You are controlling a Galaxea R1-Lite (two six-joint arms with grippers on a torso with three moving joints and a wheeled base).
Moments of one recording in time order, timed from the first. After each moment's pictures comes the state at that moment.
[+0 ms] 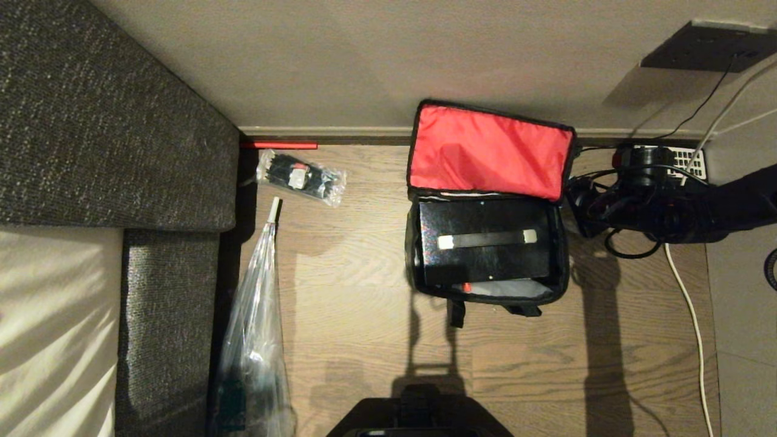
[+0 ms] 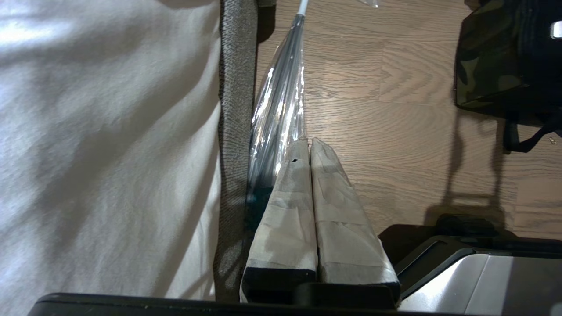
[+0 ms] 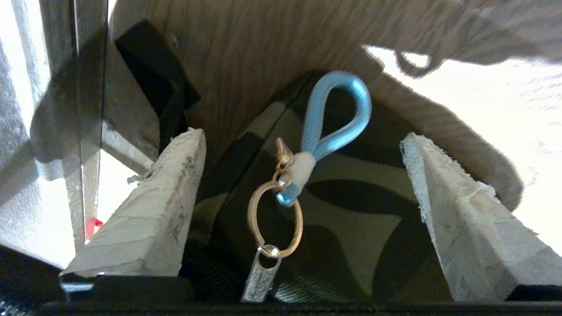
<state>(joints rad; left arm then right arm) 0.00 0.00 0.00 0.00 0.00 -0.01 -0.03 2.17 -1.45 -0.38 0.18 1.05</state>
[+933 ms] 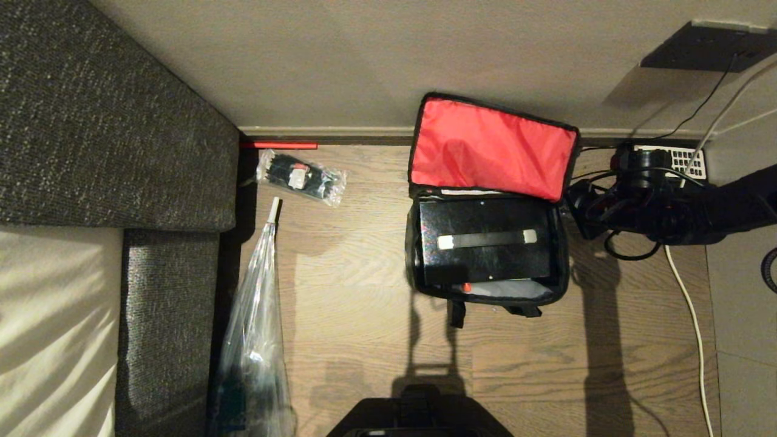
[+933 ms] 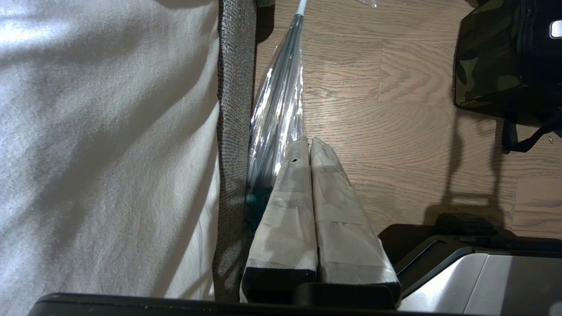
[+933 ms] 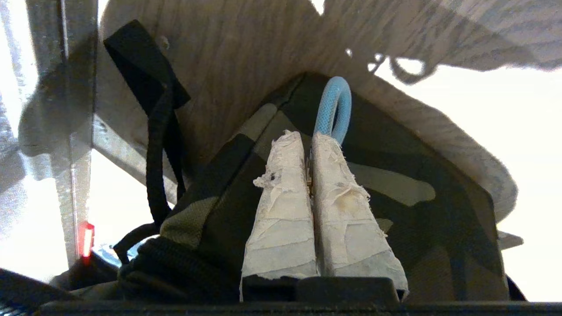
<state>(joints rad) 0.00 0.00 0.00 0.00 0.00 -0.01 -0.02 2.18 -1.45 -0.39 0.16 1.04</state>
